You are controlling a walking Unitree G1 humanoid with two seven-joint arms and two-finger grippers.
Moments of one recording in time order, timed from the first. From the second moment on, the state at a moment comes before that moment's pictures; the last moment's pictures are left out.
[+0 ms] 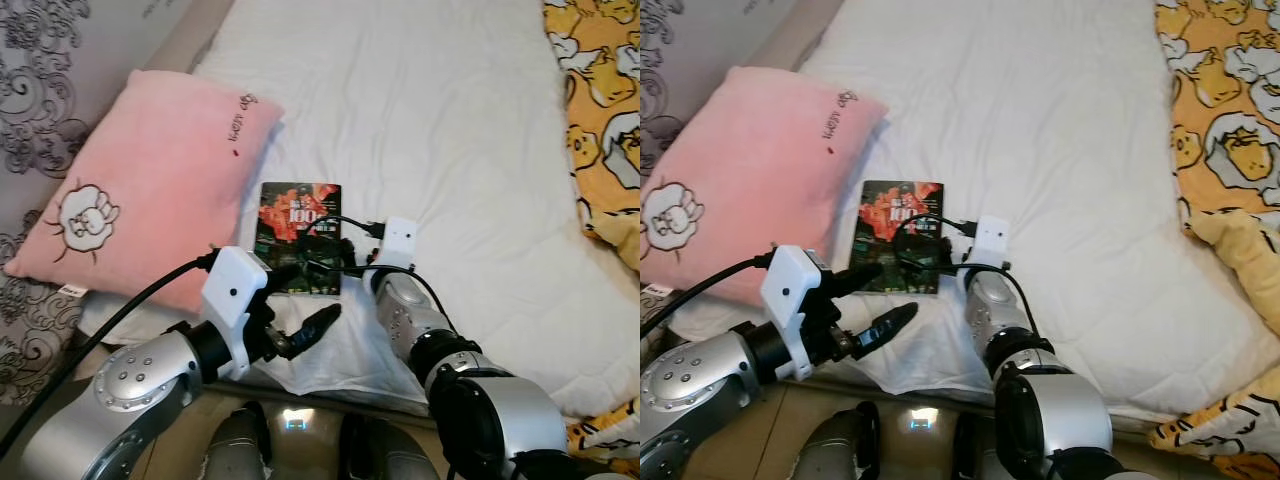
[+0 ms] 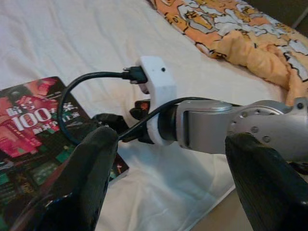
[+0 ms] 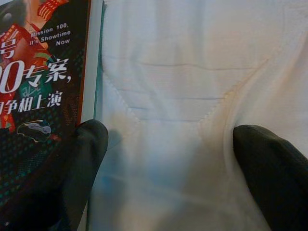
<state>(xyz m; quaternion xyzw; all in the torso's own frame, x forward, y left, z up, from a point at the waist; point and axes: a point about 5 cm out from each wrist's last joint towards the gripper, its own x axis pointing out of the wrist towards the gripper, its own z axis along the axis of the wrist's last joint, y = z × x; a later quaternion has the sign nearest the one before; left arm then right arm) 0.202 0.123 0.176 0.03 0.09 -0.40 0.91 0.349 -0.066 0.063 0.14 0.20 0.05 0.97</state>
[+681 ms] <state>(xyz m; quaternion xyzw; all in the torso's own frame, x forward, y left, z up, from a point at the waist) 0.206 0.131 0.173 0.04 0.09 -0.38 0.92 0.348 -0.062 0.063 0.15 0.21 0.06 0.96</state>
